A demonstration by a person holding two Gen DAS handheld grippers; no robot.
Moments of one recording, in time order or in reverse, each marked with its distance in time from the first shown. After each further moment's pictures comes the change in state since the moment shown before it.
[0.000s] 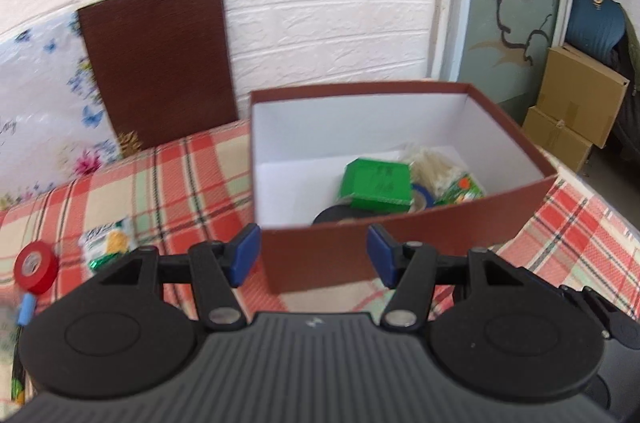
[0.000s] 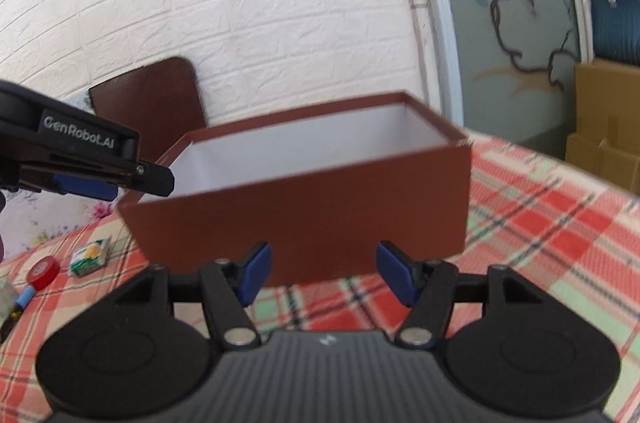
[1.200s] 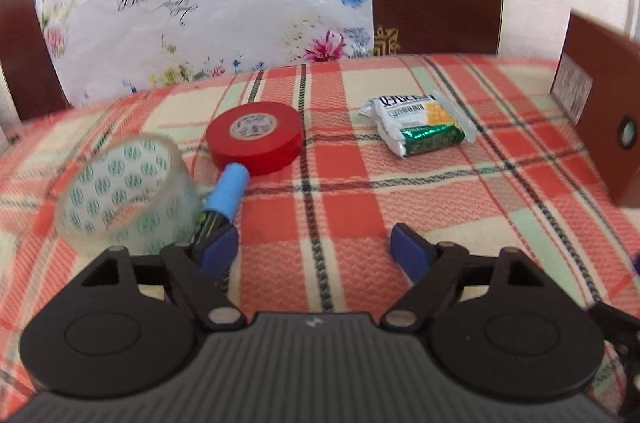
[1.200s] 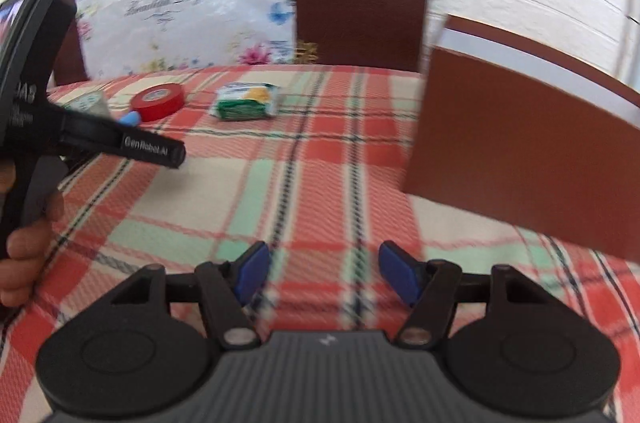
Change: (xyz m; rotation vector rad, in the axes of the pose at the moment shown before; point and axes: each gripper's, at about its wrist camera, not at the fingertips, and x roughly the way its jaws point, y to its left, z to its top) left arm 0.028 0.206 -0.122 -0.254 -0.020 0.315; right arm 0.038 0.170 -0.057 -0.451 0.237 0.245
